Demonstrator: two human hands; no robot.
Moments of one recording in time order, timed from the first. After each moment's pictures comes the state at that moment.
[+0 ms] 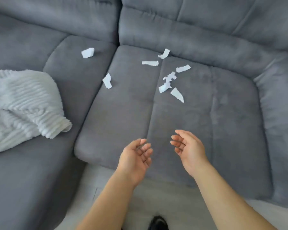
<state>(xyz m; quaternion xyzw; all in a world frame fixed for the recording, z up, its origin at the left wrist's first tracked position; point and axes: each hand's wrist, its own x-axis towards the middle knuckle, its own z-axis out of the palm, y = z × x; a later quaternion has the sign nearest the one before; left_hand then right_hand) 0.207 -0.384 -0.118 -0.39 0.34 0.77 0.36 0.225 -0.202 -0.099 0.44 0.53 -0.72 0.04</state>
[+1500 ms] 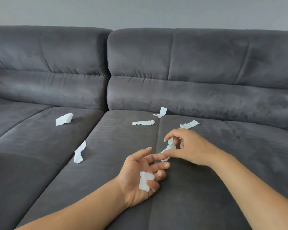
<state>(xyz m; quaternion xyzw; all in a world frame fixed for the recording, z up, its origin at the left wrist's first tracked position) -0.052 -0.291 -0.255 -0.04 0.30 0.80 0.51 -0.052 -0.072 -0.220 -0.05 0.95 -0.31 -0.01</state>
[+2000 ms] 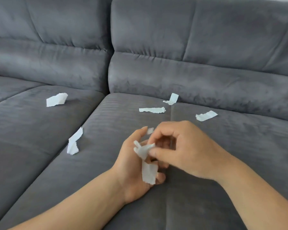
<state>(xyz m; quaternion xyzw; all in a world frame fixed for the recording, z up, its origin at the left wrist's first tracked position) -0.075 -0.305 -0.254 -0.04 0.37 0.82 0.43 -0.051 -0.153 -0.205 -0.18 0.90 -0.39 -0.02</state>
